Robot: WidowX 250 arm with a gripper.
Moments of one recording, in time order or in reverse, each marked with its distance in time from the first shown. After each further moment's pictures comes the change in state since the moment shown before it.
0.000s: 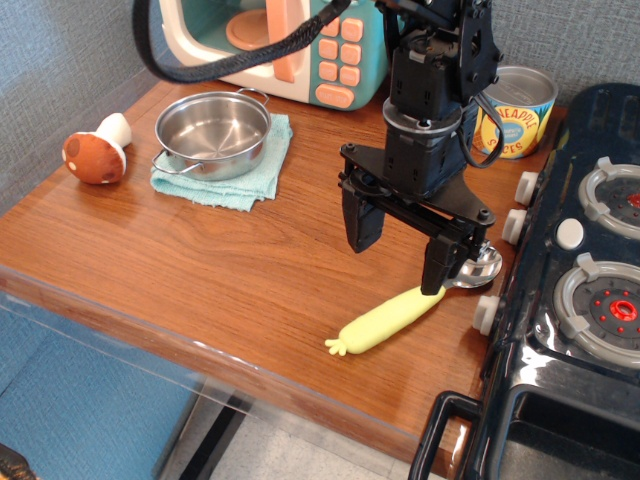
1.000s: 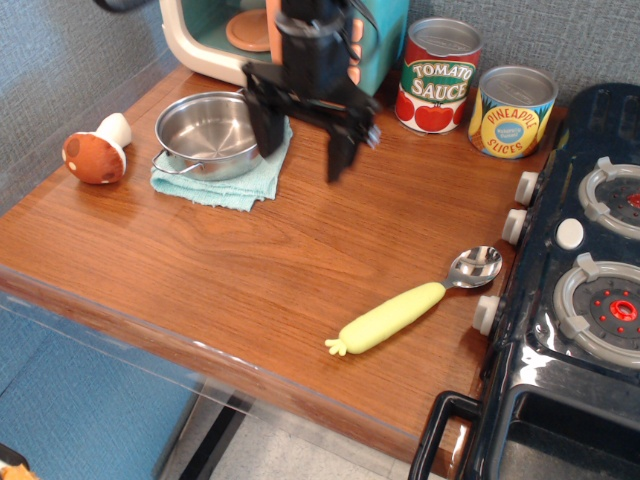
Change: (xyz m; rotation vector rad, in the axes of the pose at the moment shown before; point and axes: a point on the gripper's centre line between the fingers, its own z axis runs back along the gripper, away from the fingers) arm 0.019 0.122 0.018 0.093 -0.029 0.243
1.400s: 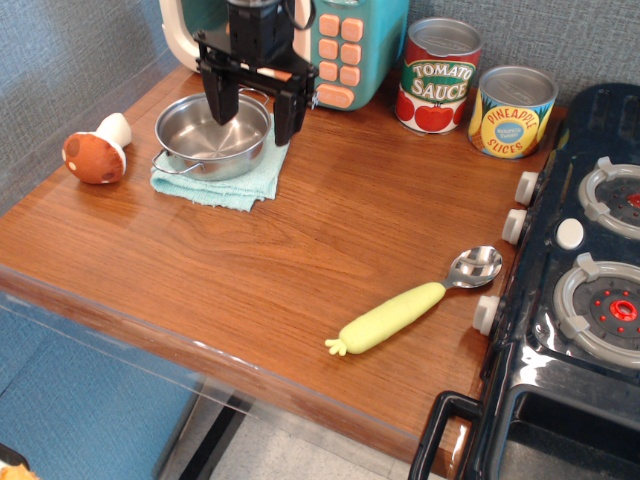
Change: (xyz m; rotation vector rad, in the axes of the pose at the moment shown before) arm 0.028 0.055 -0.029 0.017 0.037 0.032
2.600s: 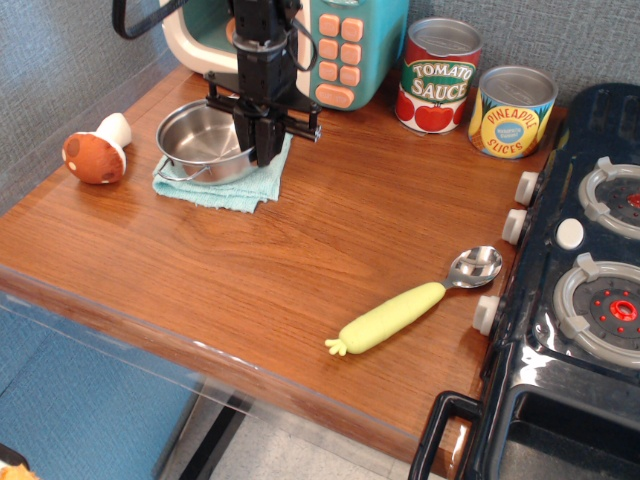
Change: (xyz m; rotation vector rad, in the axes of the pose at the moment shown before) arm 0.006 -0.011 -0.023 -0.021 -0.008 0.002
